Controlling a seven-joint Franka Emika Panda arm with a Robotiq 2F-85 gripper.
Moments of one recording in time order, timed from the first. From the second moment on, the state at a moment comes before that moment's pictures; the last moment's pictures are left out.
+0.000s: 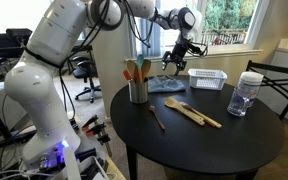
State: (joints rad) arm -0.19 0.71 -0.01 -1.11 -0.07 1.27 -1.37
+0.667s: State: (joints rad) arm -0.14 0.74 -0.01 -1.20 -0.21 1.59 -1.40
